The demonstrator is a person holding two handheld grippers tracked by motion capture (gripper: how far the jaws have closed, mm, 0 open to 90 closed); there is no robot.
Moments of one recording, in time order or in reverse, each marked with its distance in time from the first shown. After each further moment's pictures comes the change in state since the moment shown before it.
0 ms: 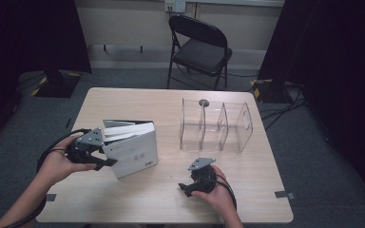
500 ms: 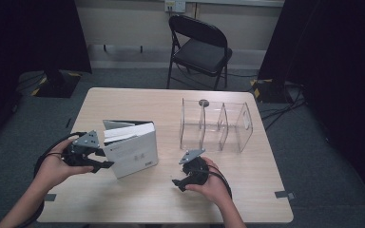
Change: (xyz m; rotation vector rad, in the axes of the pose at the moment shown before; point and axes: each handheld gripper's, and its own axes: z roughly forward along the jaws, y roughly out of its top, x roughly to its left) left arm 0.000 -0.016 0.000 -0.005 0.022 -0.045; right arm 0.002 0.036 0.003 0.048 0.074 -0.097
